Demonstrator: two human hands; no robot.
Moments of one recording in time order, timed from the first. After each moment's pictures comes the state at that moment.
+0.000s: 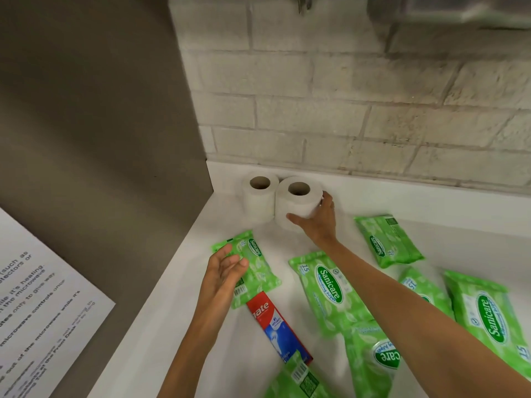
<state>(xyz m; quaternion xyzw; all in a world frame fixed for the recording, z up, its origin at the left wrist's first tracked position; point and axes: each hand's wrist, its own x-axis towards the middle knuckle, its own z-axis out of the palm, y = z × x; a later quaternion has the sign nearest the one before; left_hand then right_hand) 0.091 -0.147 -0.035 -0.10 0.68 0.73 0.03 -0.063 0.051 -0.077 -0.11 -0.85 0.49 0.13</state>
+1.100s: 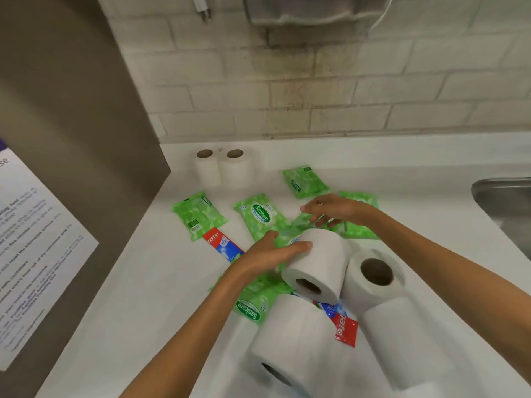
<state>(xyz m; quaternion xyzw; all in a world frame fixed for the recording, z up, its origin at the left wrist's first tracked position) 0.204 -0.012 -0.003 0.04 0.84 0.44 0.32 0.155 0.193 0.002 -0.08 -0.87 0.44 -0.22</state>
